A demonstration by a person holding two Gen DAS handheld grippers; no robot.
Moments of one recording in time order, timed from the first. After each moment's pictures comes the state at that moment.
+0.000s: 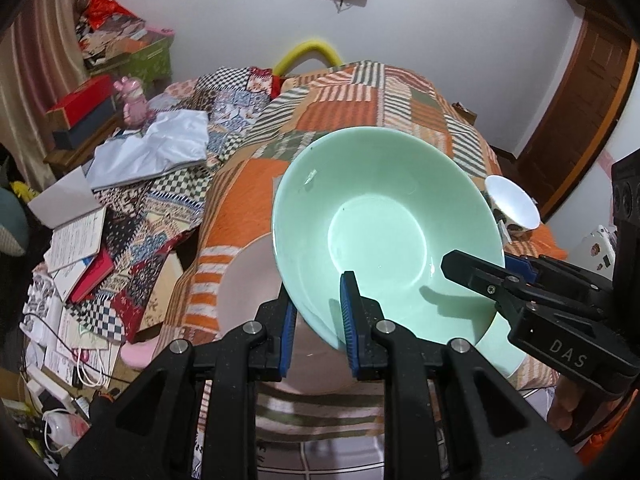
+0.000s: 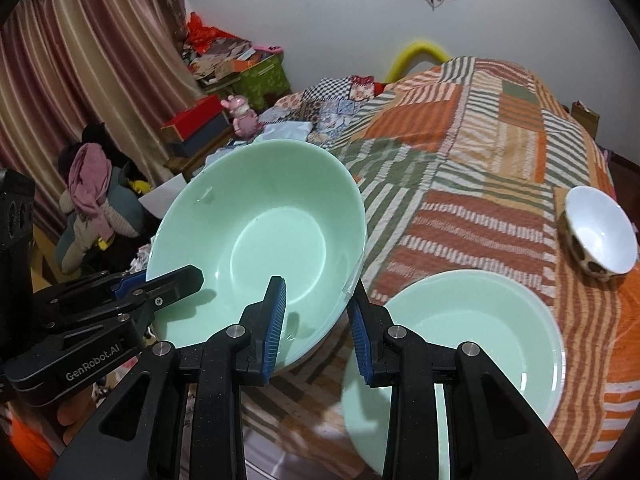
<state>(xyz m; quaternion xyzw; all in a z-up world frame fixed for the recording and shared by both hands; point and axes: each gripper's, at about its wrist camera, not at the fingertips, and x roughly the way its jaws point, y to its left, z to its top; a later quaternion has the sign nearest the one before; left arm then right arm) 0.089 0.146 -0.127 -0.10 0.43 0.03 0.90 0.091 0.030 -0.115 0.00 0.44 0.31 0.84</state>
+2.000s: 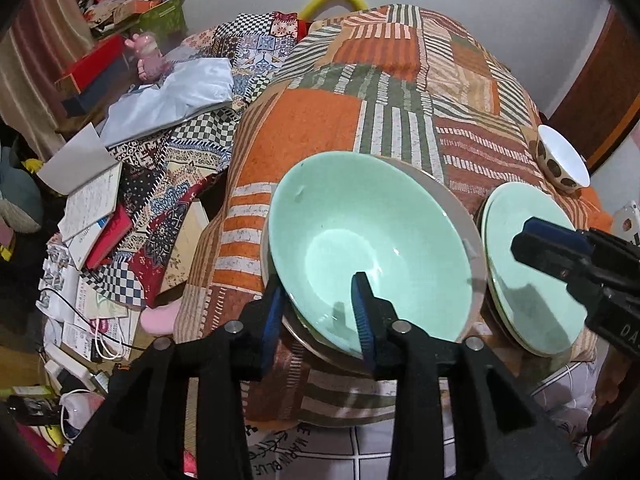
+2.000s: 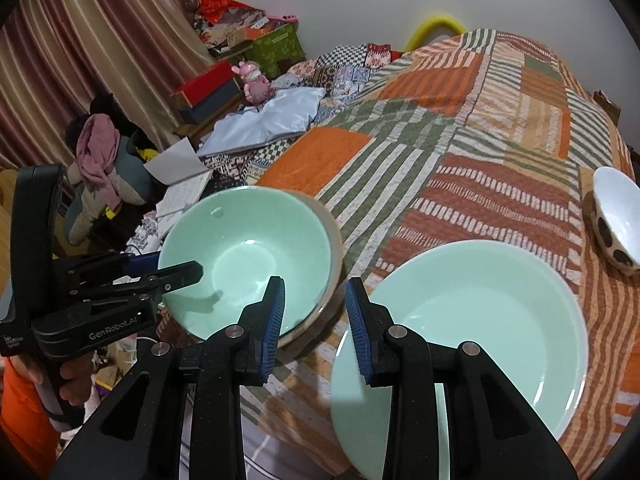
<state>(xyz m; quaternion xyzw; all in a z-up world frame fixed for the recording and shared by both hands) 0.097 0.169 -0.177 -0.07 0.51 0.06 0.85 0.095 0.021 -0.132 -0.01 0.47 0.33 0.82</state>
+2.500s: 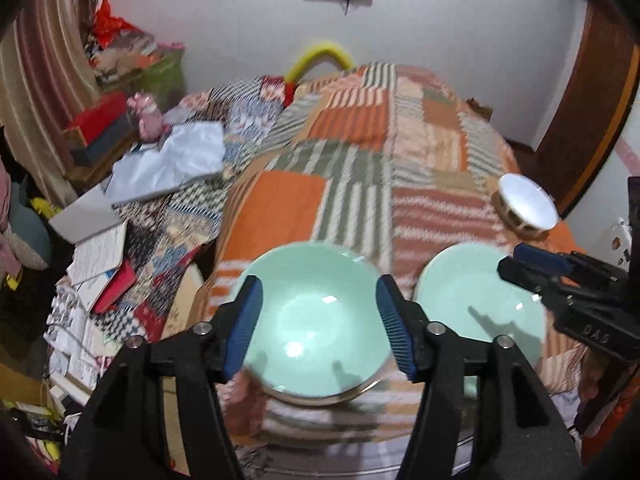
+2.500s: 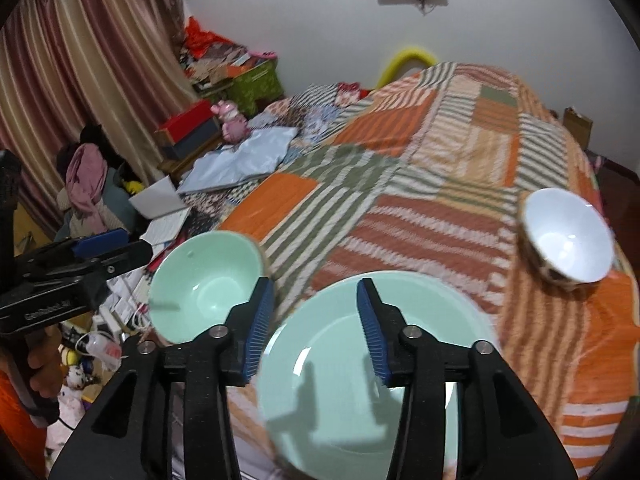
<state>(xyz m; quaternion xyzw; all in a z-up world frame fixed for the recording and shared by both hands) 0.099 0.120 -0.107 -0.06 0.42 0.06 0.90 0.103 -0.046 -0.101 0.00 0.41 0.29 0.86</state>
